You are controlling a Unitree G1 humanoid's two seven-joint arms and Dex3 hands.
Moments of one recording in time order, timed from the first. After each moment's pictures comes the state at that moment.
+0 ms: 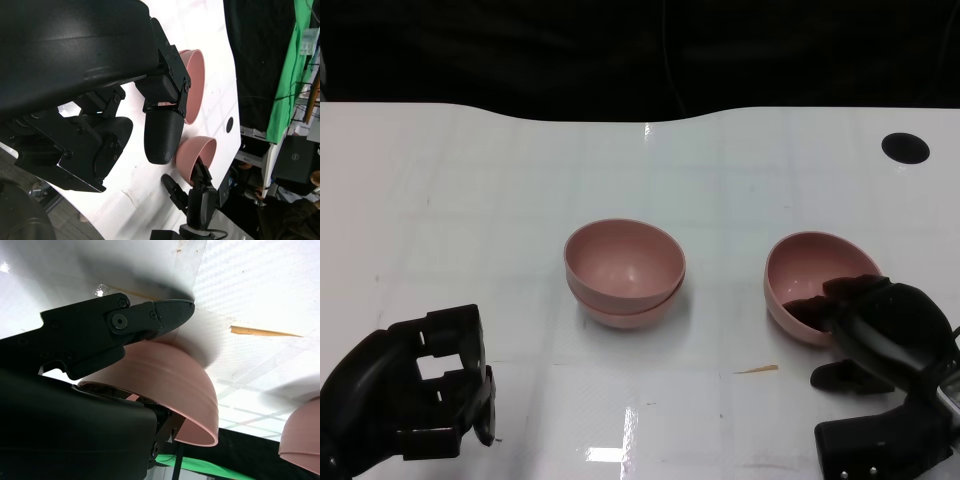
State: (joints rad) left arm 0.10 0.31 0.13 -0.12 -0.47 0.33 -0.56; right arm -0.43 -0.40 0.52 0.75 -0.98 -0.32 -0.41
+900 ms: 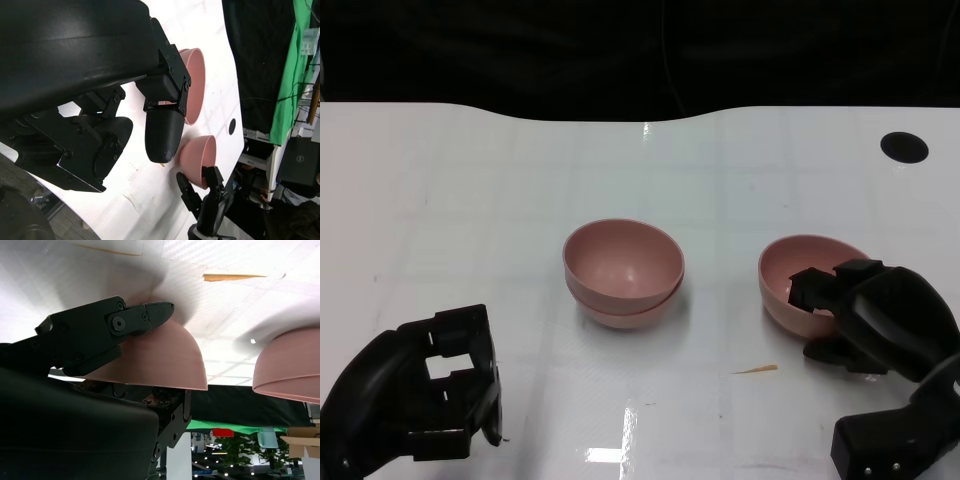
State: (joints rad) left arm 0.10 0.29 0.12 -0.14 -0.42 0.31 -0.54; right arm -0.54 -0.40 0.57 0.96 -0.90 -0.60 -0.67
